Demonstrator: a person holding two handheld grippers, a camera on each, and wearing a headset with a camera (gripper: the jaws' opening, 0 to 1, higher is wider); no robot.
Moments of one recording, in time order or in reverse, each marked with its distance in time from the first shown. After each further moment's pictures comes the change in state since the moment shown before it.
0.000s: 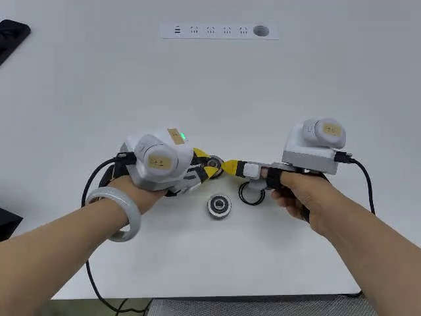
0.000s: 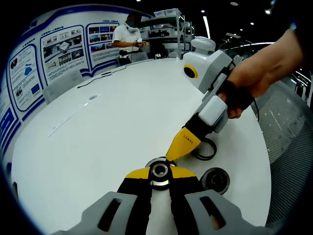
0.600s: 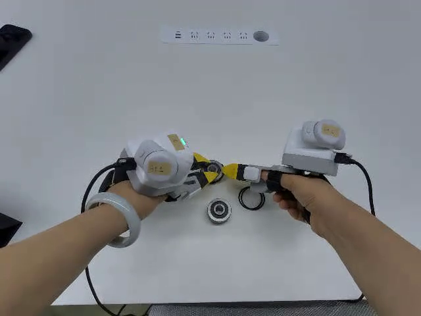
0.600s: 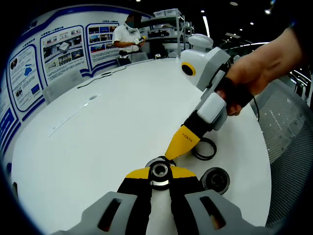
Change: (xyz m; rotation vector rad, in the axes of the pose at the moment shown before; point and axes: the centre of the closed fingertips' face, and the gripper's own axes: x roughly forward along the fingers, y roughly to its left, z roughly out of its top) left arm 0.000 0.000 0.000 0.002 -0.001 0.000; right arm 0.000 0.004 0.001 -0.007 0.015 0.002
